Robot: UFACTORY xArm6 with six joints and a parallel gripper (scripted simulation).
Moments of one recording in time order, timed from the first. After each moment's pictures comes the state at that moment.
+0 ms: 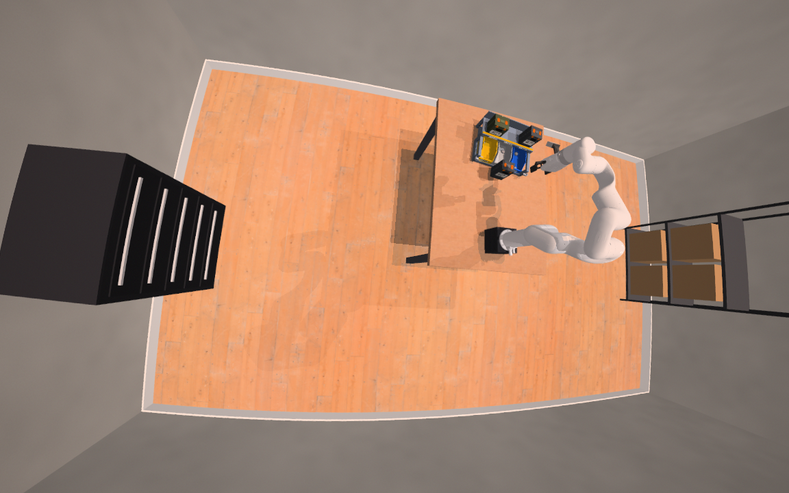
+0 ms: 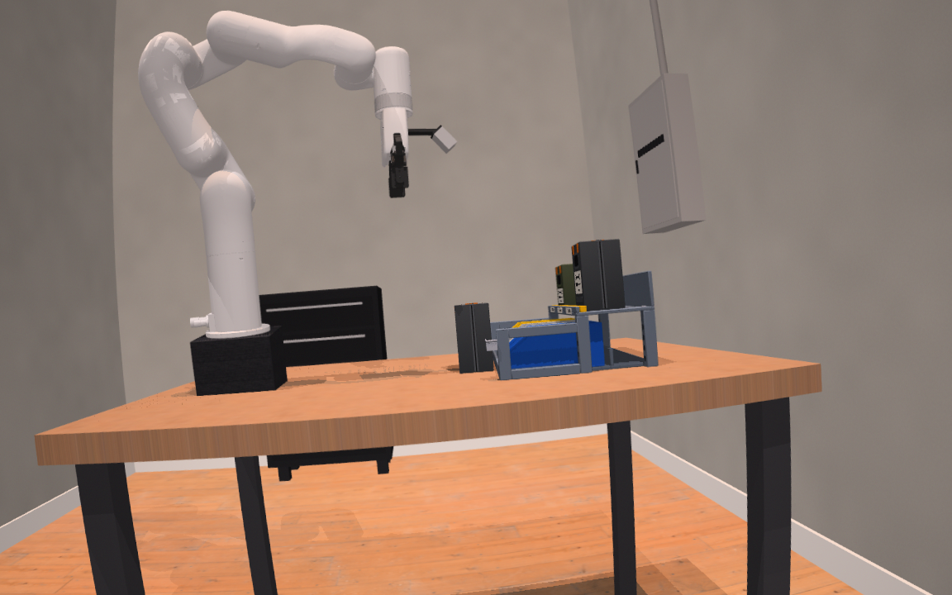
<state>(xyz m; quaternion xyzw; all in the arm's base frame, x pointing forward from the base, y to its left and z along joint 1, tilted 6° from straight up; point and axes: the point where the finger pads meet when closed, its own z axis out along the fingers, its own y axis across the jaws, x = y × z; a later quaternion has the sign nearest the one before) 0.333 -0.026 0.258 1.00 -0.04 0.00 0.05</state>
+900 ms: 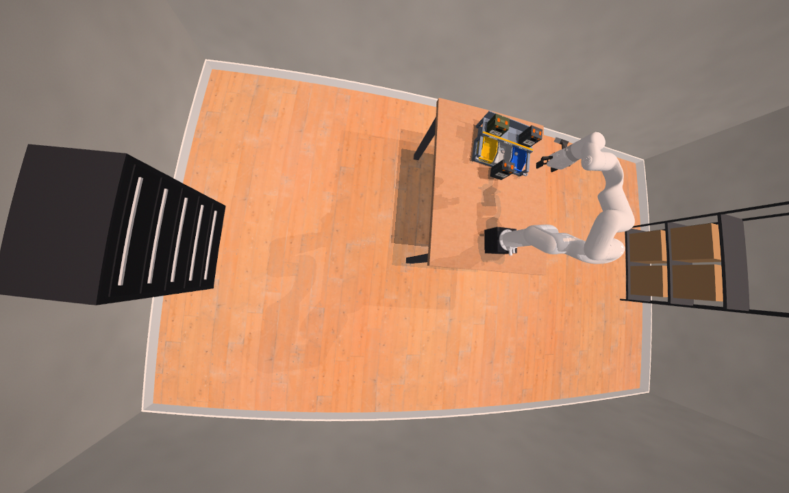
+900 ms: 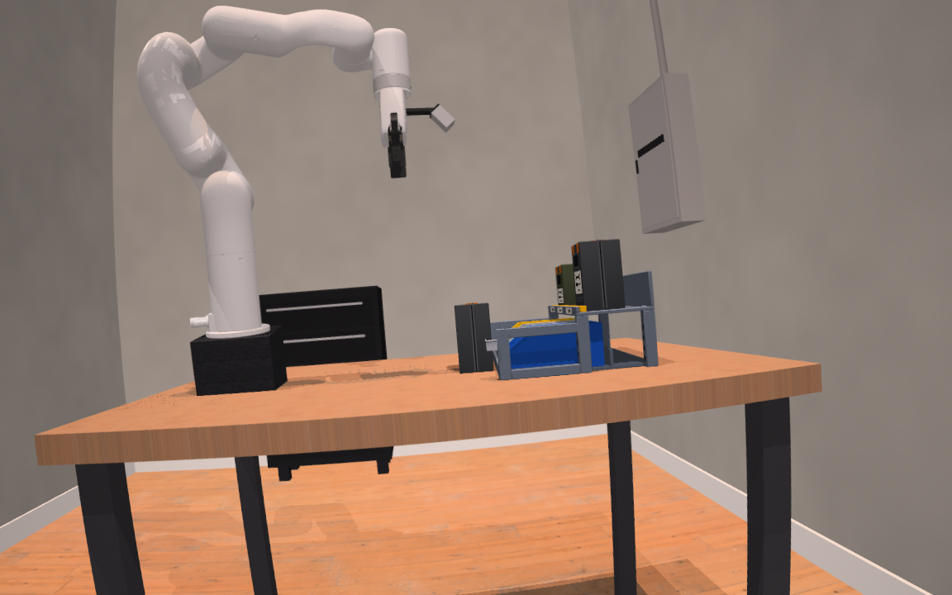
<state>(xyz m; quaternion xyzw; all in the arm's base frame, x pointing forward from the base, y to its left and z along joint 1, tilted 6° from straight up) 0.335 -0.022 0.299 1.00 -0.08 0.00 0.05</state>
